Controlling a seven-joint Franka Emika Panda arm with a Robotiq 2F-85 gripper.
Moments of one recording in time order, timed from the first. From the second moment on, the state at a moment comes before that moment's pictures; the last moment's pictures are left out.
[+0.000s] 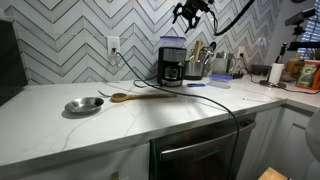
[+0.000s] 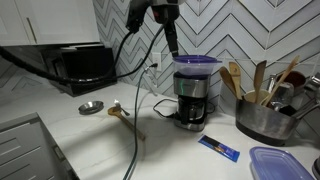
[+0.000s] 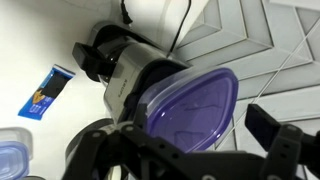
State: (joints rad) arm -0.20 0.04 -0.18 -1.58 0.39 2.17 0.50
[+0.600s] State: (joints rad) arm -0.12 -0.13 -0.11 -1.78 0.34 2.03 0.16
